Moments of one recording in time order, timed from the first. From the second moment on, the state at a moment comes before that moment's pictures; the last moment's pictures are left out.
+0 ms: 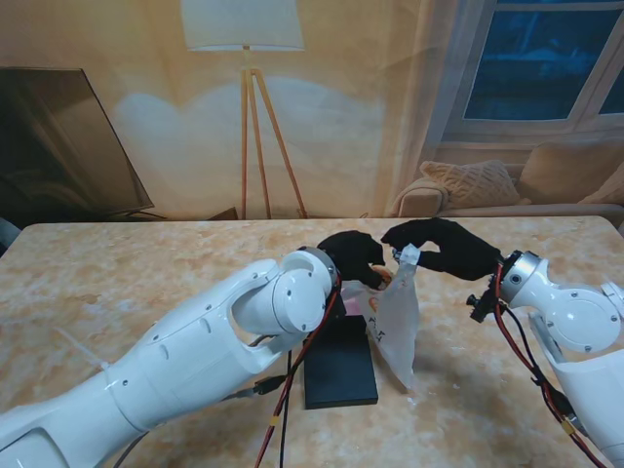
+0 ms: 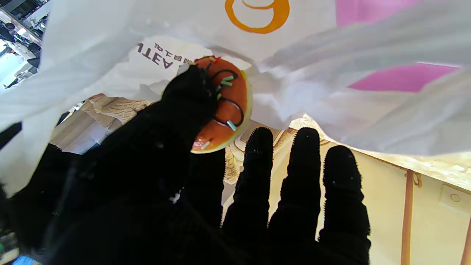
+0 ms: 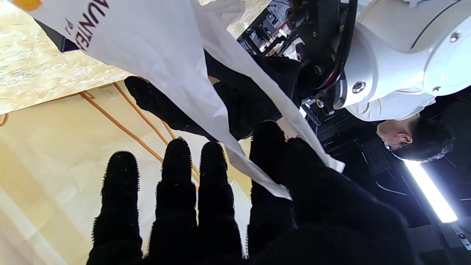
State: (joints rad) left arm 0.92 -1.25 -0.57 -1.59 0.29 0.57 -0.11; right arm -1.43 -1.00 1.45 -1.65 -0.13 -0.46 0.51; left_hand 0.88 -0.64 0.66 -0.26 0.87 0.06 0.90 0.33 0.63 0.22 0.44 0.44 0.51 0.31 0.47 0.74 0.15 0.31 0.97 0.77; right_hand 0.68 -0.23 0.67 -0.21 0.72 -0.20 0.93 0.98 0.66 0.08 0.30 0.37 0.62 0.06 0.27 0.36 0.23 0.27 0.93 0.21
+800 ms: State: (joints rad) left arm 0.91 -1.23 -0.53 -1.58 0.23 0.54 -0.19; right arm -1.42 -1.01 1.46 -1.65 -0.11 -0.42 0.48; left_hand 0.89 -0.56 0.59 -0.25 0.85 0.06 0.81 0.35 0.61 0.22 0.37 0.37 0.46 0.31 0.39 0.67 0.11 0.32 0.88 0.72; right_hand 0.68 -0.23 0.67 -0.21 0.72 -0.20 0.93 0.99 0.67 0.07 0.30 0.37 0.62 0.06 0.27 0.36 0.23 0.27 0.91 0.21
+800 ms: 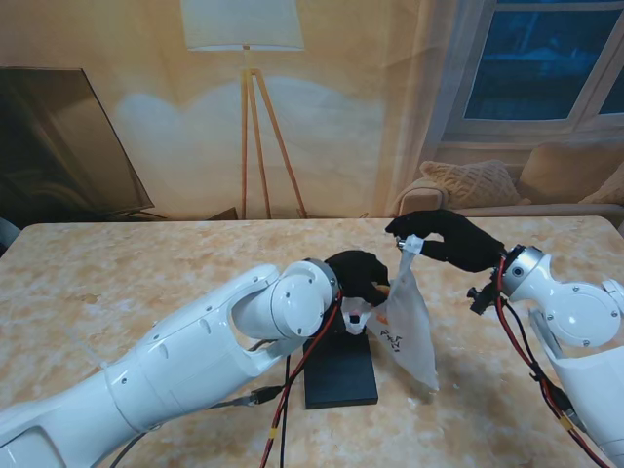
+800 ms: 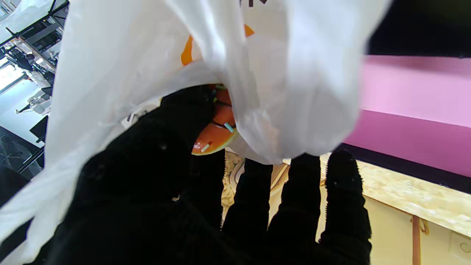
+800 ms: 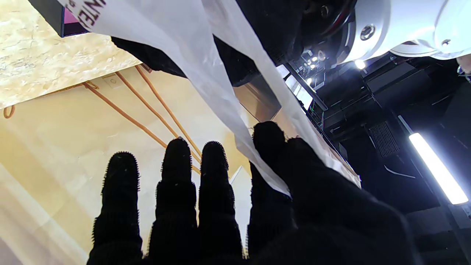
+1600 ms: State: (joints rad) left arm 0.96 -1.19 -0.60 -1.63 0.27 0.54 -0.22; right arm -1.43 -1.01 1.47 -1.66 -0.10 -0.42 0.50; left_hand 0.71 -0.44 0.72 -0.16 0.64 0.23 0.27 0.40 0.55 0.33 0.38 0.43 0.56 0.34 0.57 0.79 0.20 0.33 1.01 0.77; right_hand 0.68 -0.23 0.67 -0.21 0.72 -0.20 0.93 1.00 0.69 0.06 0.31 0.38 0.64 0.06 0.27 0.36 0.24 0.26 0.91 0.21
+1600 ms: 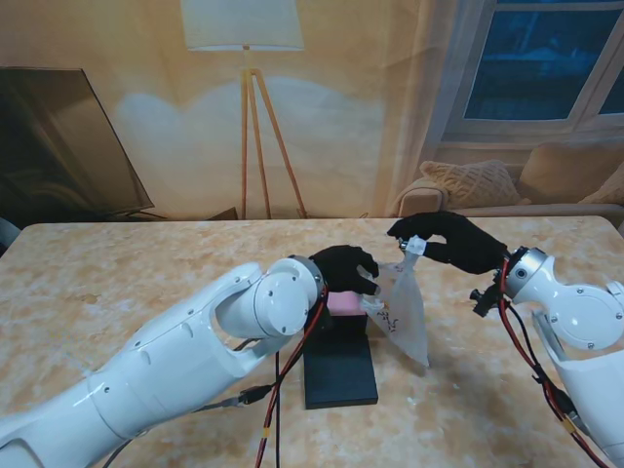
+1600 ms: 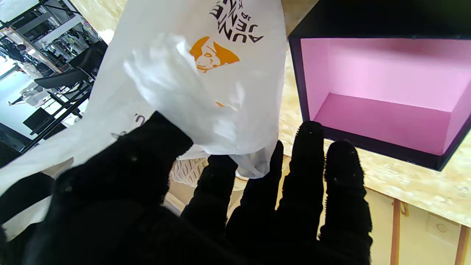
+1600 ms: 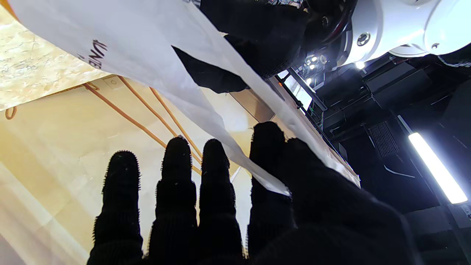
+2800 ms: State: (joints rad) left arm 1.48 -1.03 -1.30 -1.78 0.66 -0.06 -0.48; right arm -1.44 -1.01 1.47 -1.66 -0.11 -0.41 0.51; left_hand 0.75 -0.45 0.72 -0.15 0.72 0.16 0.34 0.45 0.61 0.30 0.37 0.47 0.61 0.33 0.61 0.85 0.23 0.33 1.02 0.77; right_hand 0.68 -0.23 0.67 -0.21 0.72 -0.20 0.93 1.00 0.71 0.05 0.32 0.39 0.64 0.06 0.27 0.36 0.25 0.26 0.91 0.21
